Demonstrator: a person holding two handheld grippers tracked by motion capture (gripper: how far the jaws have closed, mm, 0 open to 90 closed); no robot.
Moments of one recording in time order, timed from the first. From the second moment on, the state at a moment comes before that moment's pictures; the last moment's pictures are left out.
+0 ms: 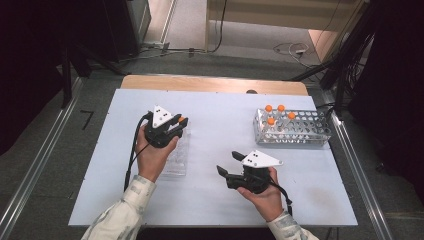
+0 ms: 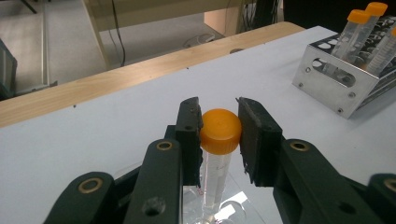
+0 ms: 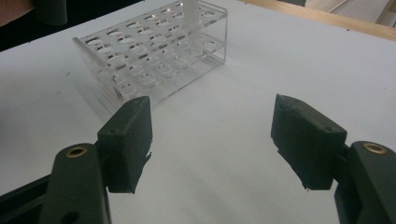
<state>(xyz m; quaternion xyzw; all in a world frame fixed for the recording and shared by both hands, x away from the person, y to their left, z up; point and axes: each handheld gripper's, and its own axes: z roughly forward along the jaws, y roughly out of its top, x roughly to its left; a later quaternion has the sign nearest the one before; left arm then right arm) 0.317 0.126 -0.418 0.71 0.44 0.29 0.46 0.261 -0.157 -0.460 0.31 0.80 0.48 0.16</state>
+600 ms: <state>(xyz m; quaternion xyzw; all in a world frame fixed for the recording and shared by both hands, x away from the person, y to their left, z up) 0.312 0.127 -0.415 0.70 0.45 0.27 0.48 0.264 -0.160 -0.461 0.31 0.80 0.48 0.17</state>
